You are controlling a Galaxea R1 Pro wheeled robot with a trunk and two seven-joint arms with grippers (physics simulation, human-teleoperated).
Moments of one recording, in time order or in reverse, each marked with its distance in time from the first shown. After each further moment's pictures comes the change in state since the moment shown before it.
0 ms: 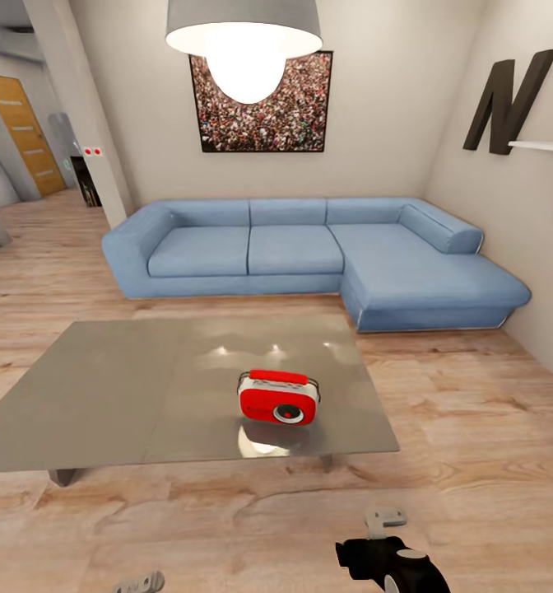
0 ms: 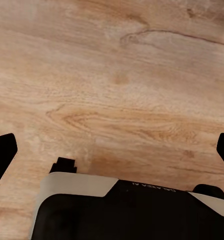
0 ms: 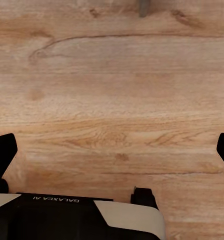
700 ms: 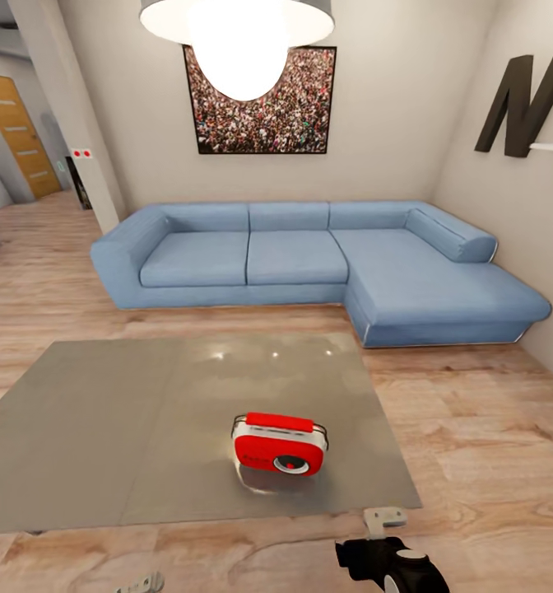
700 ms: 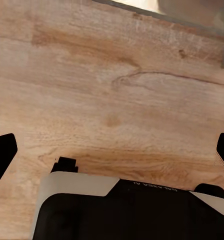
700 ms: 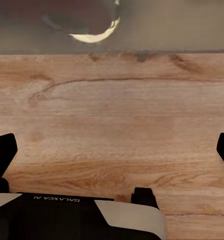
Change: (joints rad) left arm 0.000 0.001 0.000 0.002 -0.005 0.000 0.000; right arm 0.000 0.000 0.000 0.002 -0.001 0.000 0.000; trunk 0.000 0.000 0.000
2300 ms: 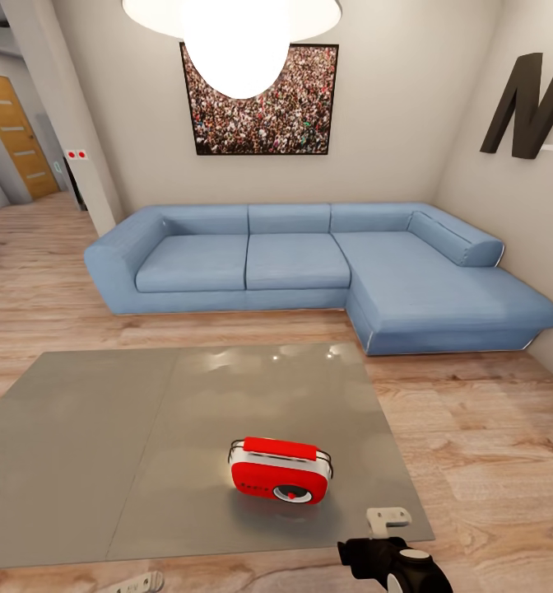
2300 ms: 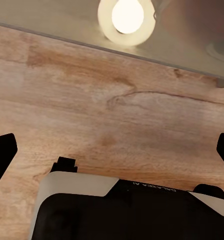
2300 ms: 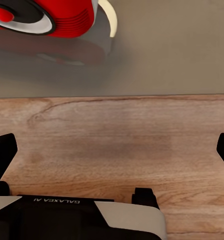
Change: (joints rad) left arm 0.000 -0.002 0.002 0.000 0.003 0.000 0.000; right arm 0.000 0.001 -0.020 0.002 -0.004 -0.006 0.003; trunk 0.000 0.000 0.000
